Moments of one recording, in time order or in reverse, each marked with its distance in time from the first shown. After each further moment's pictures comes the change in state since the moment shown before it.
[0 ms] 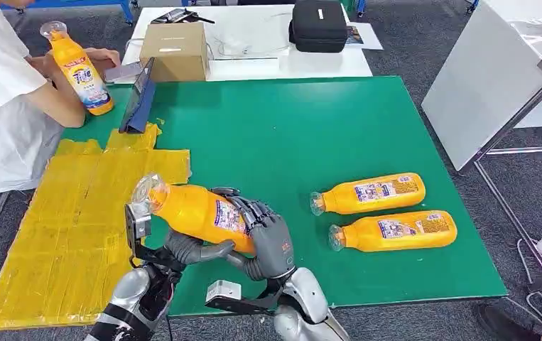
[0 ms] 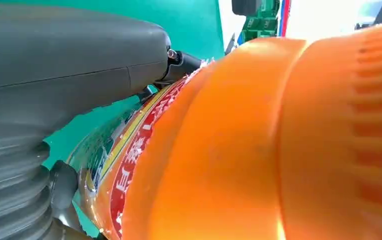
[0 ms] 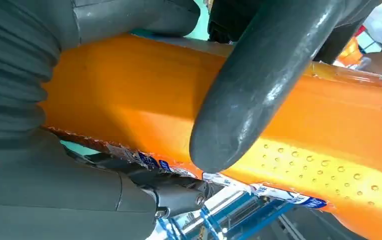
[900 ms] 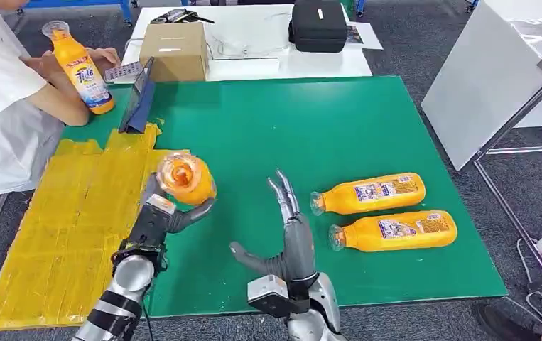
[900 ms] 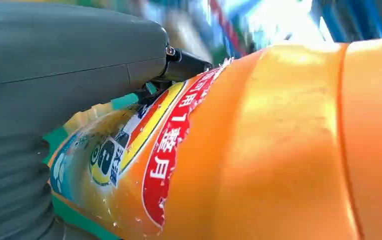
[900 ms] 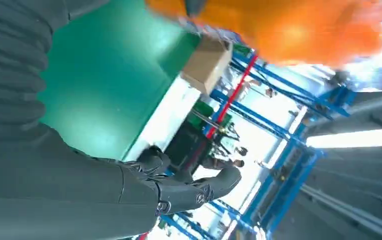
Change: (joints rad) left arm -0.073 0.011 0.045 -0.026 -0.764 0.705 0.004; right arm 0.135 -0.020 -0.074 -0.306 -0.369 0.081 -0.155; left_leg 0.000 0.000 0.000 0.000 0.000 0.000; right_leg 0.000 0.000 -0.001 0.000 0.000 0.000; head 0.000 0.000
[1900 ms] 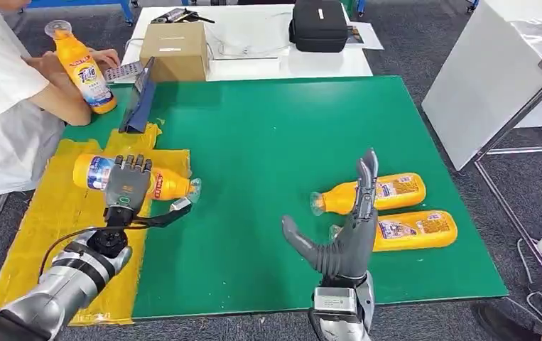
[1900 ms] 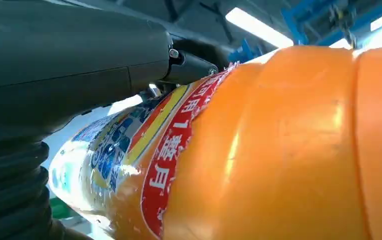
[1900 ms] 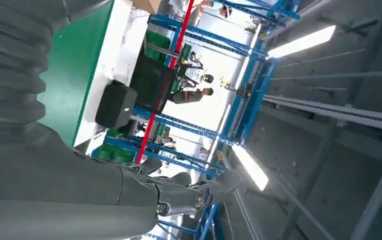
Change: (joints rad) left arm -0.370 0.275 -0.341 0.719 -1.043 0.223 0.765; right arm 0.046 -0.036 -0.077 -0.281 -0.124 -0.091 -0.066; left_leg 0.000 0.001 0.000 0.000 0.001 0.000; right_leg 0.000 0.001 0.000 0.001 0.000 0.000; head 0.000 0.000
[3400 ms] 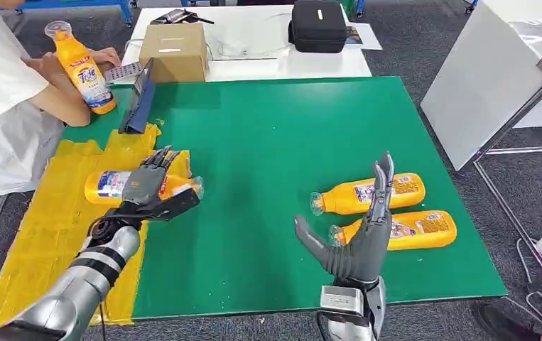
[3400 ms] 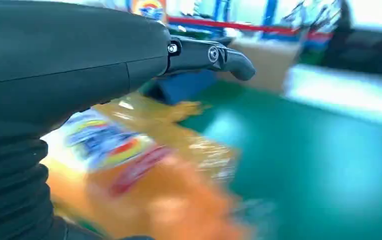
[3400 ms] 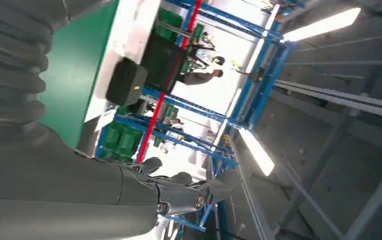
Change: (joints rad) left arm 0.114 -0.122 0.357 -0.206 0.682 -0.255 -0.730; right arm 0.041 -0.005 -0.060 -0.045 0.092 -0.006 0.055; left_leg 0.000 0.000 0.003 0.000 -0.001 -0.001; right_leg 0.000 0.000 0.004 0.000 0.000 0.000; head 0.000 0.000
